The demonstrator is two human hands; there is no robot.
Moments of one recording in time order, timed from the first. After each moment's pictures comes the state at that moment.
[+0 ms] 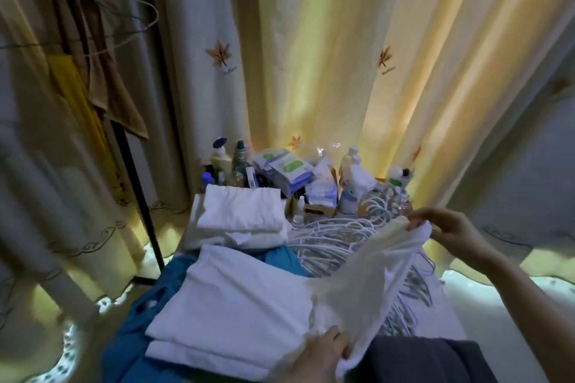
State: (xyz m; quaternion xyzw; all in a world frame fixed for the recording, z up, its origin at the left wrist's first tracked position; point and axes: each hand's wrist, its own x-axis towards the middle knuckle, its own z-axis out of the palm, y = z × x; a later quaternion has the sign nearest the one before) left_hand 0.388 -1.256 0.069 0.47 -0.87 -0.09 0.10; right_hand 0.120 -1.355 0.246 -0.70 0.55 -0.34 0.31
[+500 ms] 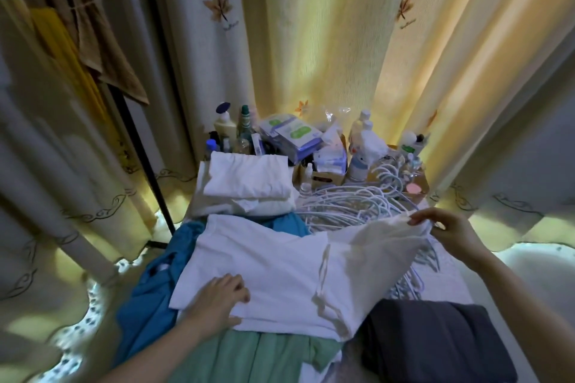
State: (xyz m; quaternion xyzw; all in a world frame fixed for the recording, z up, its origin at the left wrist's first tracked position) left_hand 0.583 -1.270 0.019 0.50 -0.85 -0.13 -0.04; right_hand 0.120 -1.350 0.167 -0.67 0.63 -0.30 0.25
